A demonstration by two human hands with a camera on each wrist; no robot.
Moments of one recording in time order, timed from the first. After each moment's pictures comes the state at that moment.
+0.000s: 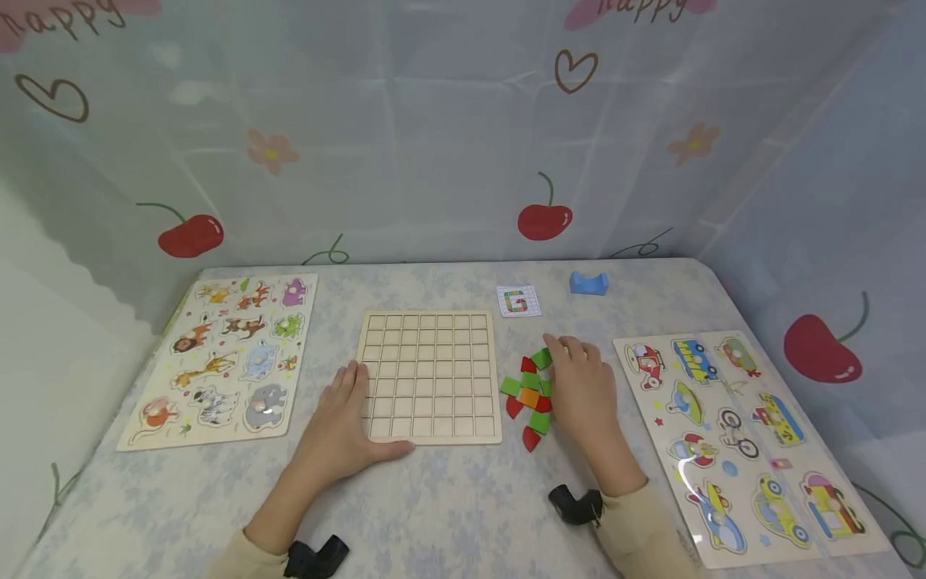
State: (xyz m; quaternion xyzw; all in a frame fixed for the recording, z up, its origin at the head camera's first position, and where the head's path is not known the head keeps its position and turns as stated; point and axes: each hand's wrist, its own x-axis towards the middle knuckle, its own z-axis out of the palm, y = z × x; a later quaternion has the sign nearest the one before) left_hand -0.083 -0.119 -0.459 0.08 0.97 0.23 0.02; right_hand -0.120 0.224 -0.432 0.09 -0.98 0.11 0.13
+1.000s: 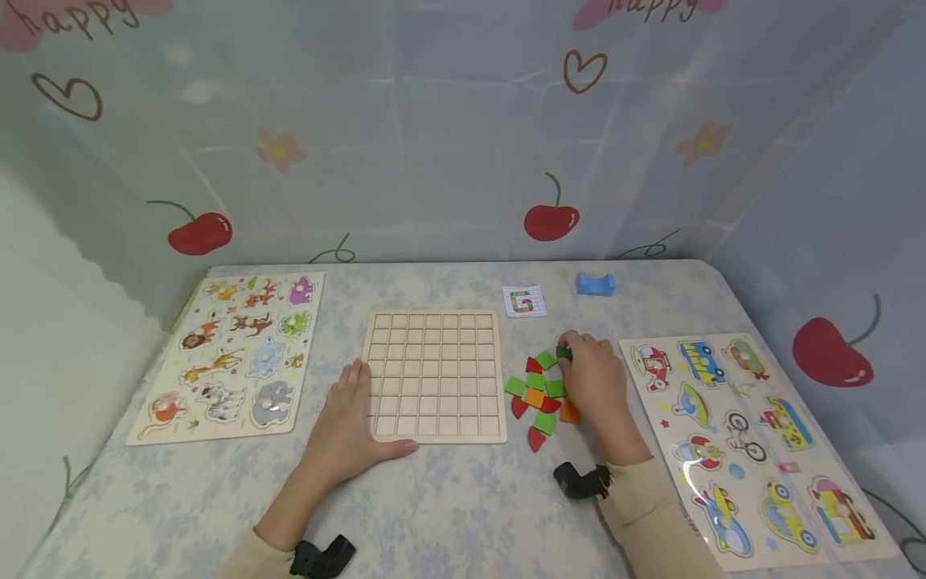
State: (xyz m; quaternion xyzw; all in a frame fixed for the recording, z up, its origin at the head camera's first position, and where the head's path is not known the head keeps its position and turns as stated) left_hand -0.082 -0.121 -0.474 0.07 0.97 0.24 0.01; right_hand -0.153 0.243 -0.442 0.03 -0.98 0.17 0.04
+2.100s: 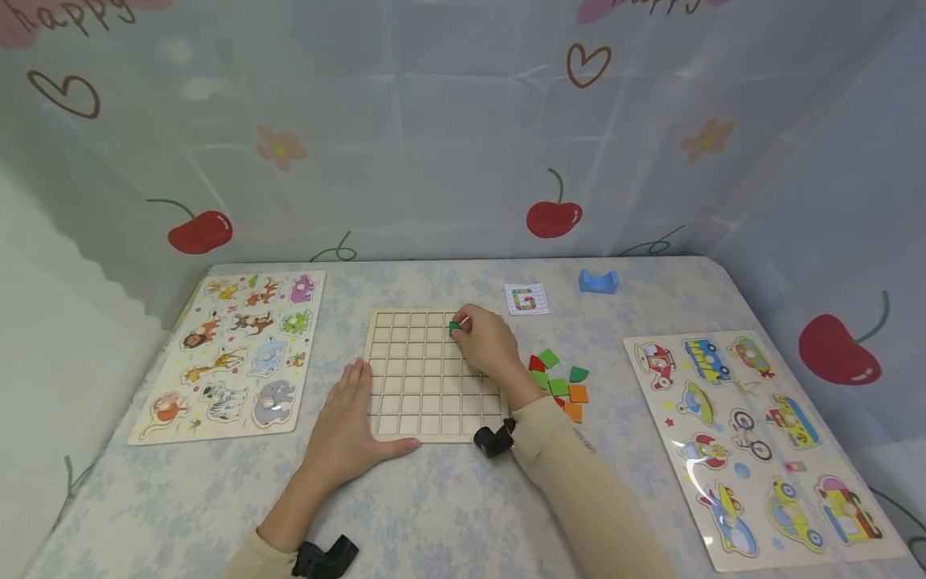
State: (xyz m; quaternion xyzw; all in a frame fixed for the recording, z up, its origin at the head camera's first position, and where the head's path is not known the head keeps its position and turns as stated) left_hand -0.080 -0.122 -0.477 0.06 0.97 0.23 0.01; right_hand -0.200 0.108 -0.430 0.08 -0.93 0.35 -0.06
